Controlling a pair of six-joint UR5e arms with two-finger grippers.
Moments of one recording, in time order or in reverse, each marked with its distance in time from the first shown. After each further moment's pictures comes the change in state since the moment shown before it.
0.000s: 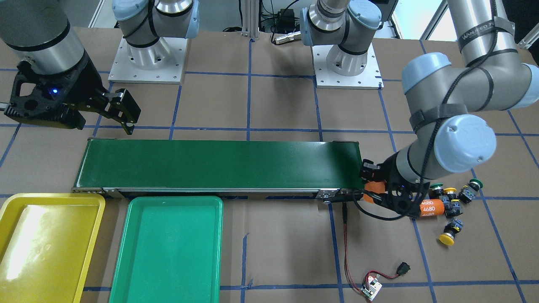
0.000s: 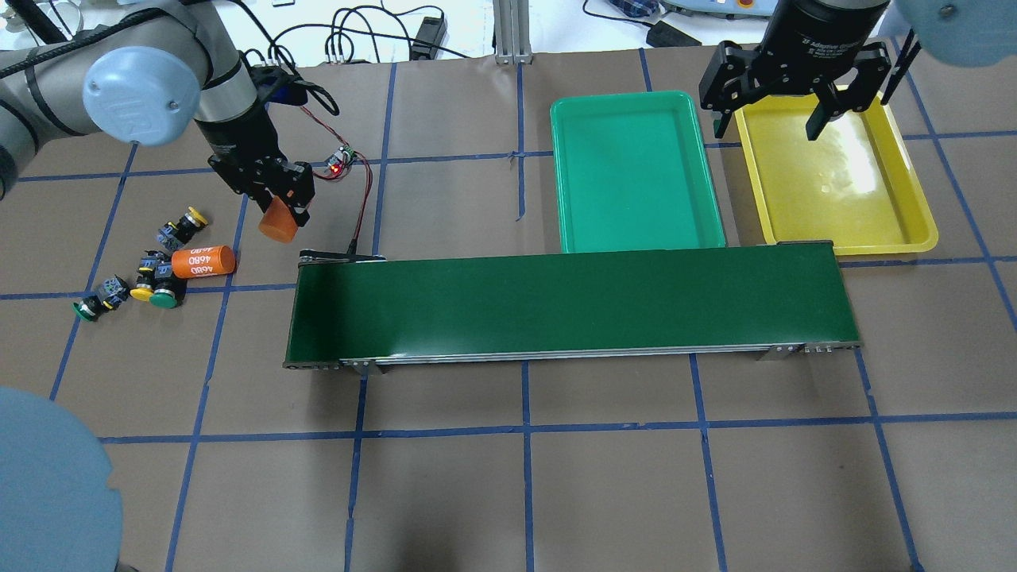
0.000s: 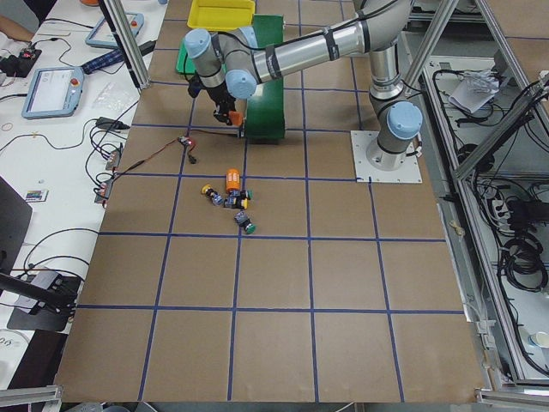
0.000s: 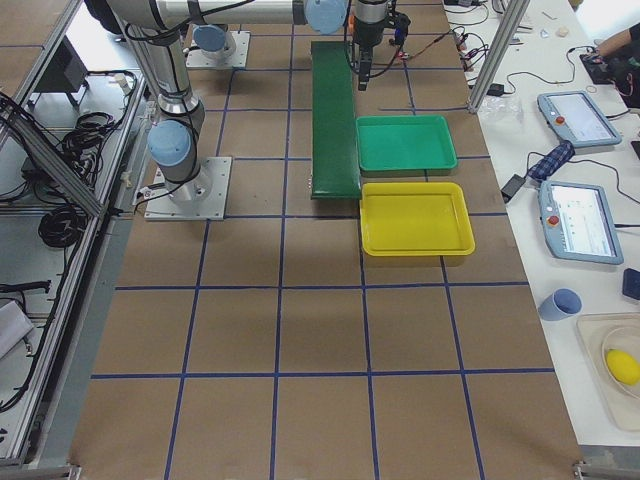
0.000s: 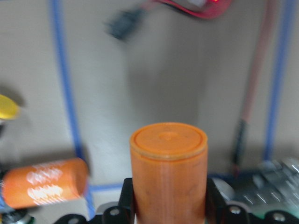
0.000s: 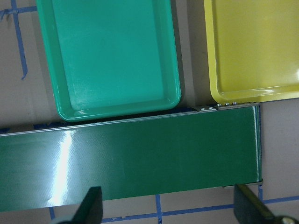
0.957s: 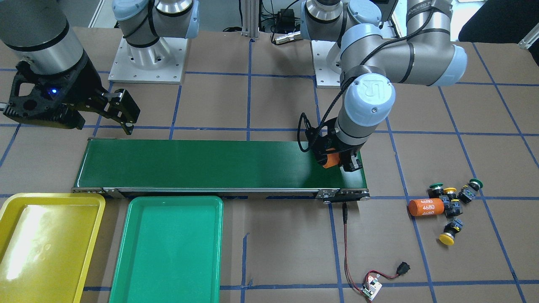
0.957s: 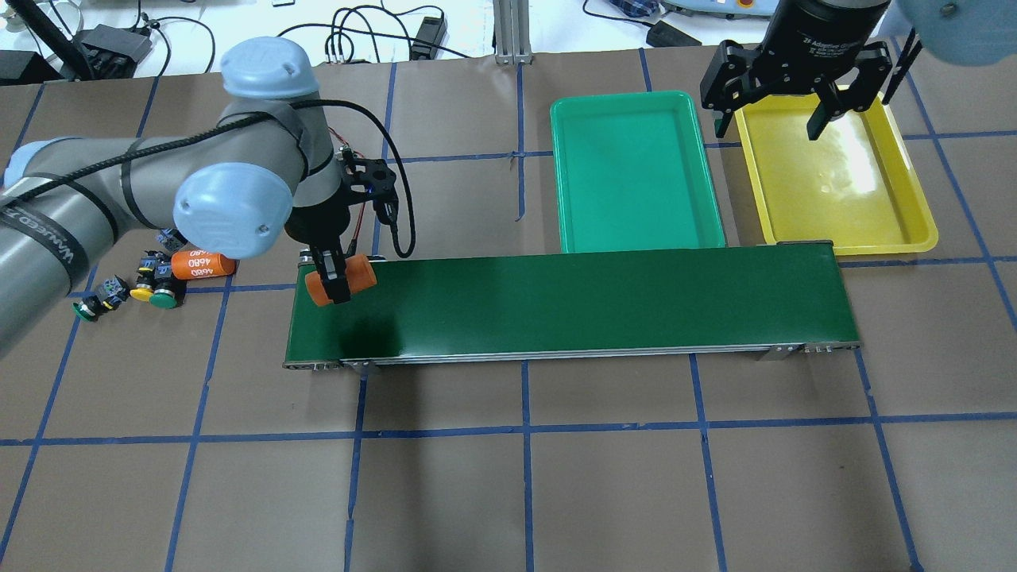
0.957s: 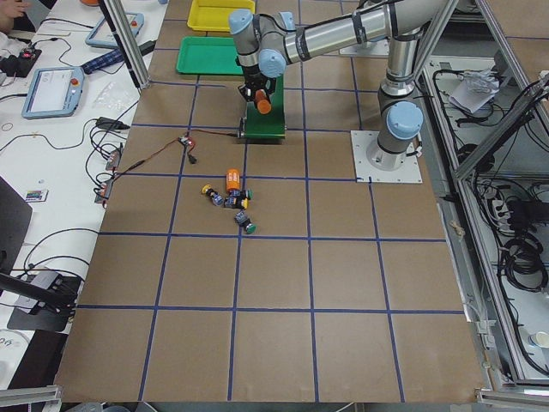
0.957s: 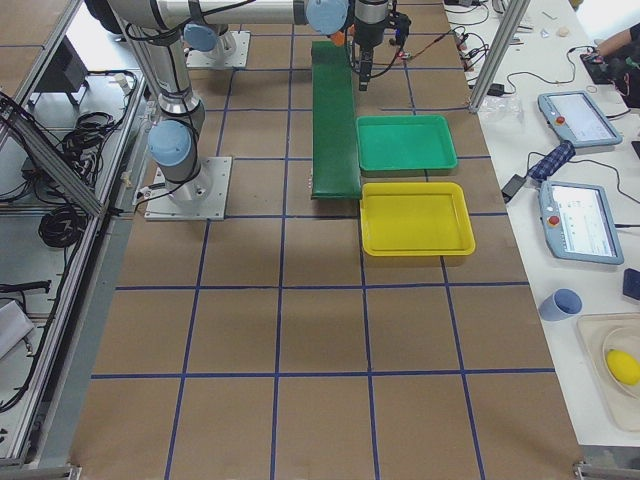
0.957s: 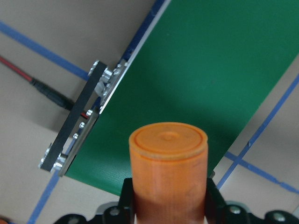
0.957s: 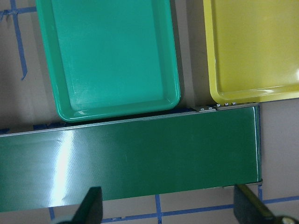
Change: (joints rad) left arm -0.171 0.129 -0.277 0.196 0.098 0.674; right arm -0.003 0.001 -0.001 0.001 0.000 0.000
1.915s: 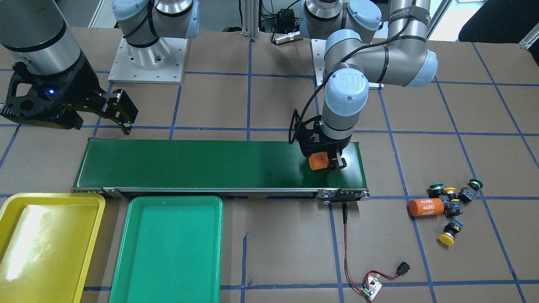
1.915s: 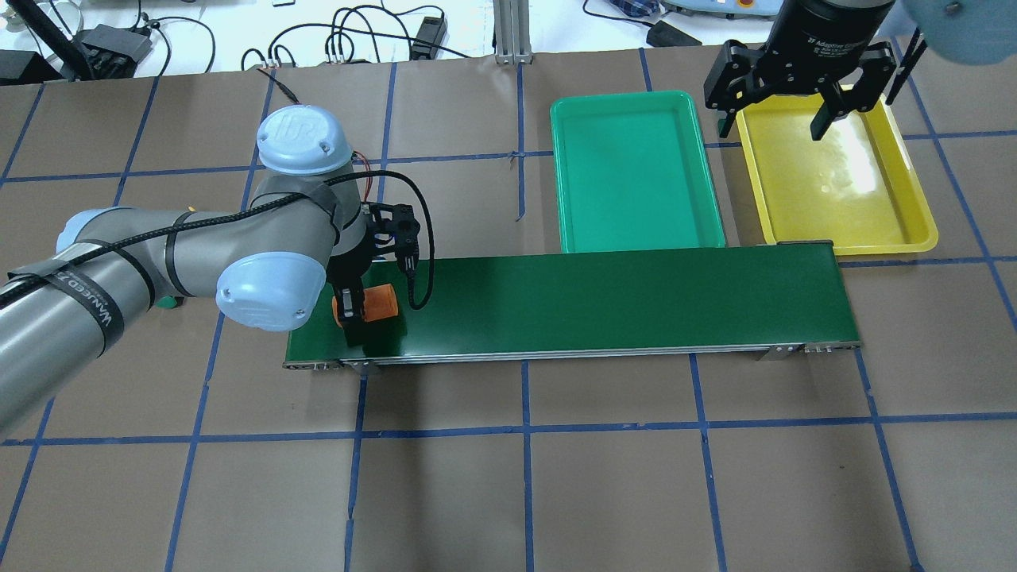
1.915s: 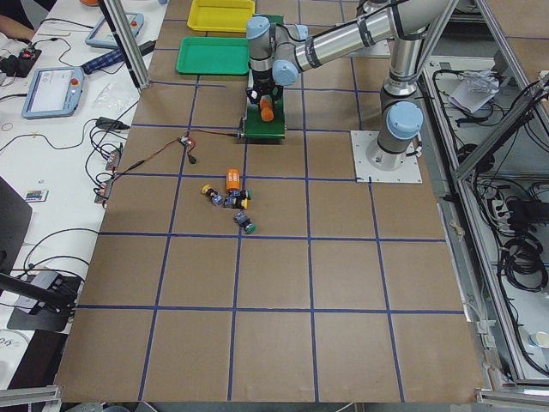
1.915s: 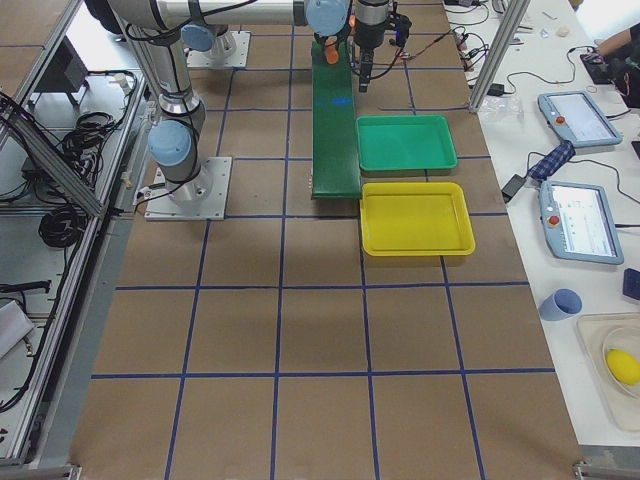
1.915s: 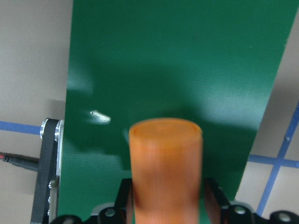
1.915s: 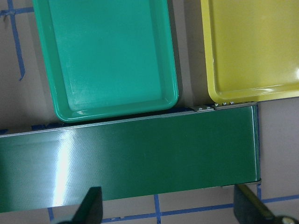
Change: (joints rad) left arm -0.030 0.025 -0.150 0.211 0.015 0.066; right arm -0.007 -0.001 0.002 0.001 0.000 -0.001
